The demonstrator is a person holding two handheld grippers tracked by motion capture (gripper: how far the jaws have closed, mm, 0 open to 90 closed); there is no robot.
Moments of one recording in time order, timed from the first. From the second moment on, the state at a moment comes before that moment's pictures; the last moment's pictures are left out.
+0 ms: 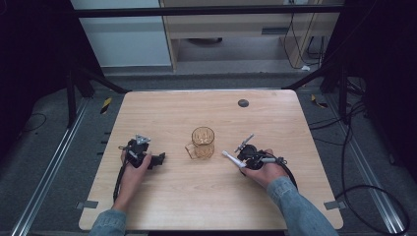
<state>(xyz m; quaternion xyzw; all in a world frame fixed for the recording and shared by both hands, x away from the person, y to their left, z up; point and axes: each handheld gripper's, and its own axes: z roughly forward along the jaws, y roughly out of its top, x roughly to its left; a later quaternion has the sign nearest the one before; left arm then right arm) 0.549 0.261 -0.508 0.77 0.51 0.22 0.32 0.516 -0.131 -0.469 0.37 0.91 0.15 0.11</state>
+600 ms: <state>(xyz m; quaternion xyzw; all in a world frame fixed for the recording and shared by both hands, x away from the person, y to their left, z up) 0.549 0.261 -0.508 0.77 0.50 0.22 0.32 0.520 -0.134 -0.457 0.37 0.91 0.15 0.10</state>
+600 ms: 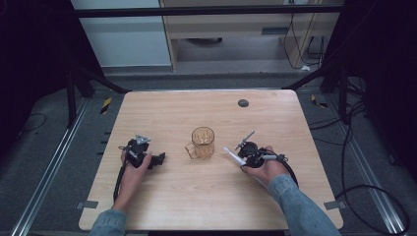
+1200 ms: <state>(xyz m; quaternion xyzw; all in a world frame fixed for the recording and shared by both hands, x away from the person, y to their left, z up) 0.549 0.261 -0.508 0.77 0.50 0.22 0.32 0.535 -0.152 -0.425 0.40 0.89 0.21 0.10</state>
